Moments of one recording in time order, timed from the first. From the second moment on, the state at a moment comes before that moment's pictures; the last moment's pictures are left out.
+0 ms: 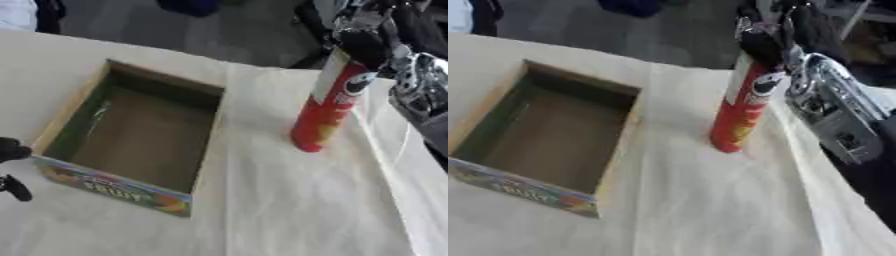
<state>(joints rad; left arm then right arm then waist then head) -0.34 0.30 -0.04 -1.98 0.37 -0.03 -0.34 -0.74 -0.89 0.17 -1.78 0.66 0.87 0.12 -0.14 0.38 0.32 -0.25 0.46</state>
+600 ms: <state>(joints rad) -0.34 0.30 -0.04 -1.98 0.37 -0.03 -0.34 -0.74 -0.88 0.17 -1.80 0.67 0.89 0.22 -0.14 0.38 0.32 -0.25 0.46</state>
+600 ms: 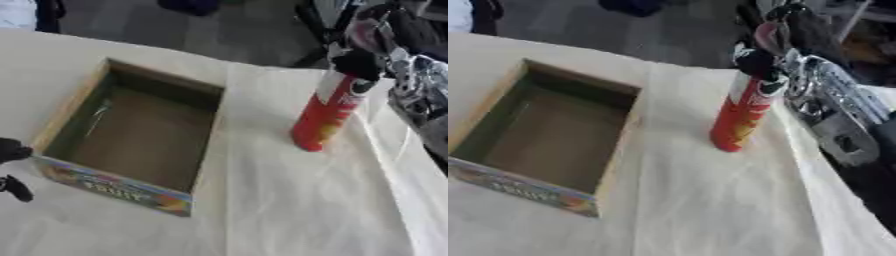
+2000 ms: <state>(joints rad) -0.35 0.30 -0.04 -1.98 0.37 -0.03 -0.35 -0.73 -0.88 0.18 -1.78 0.65 0.80 0.10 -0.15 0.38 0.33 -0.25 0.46</state>
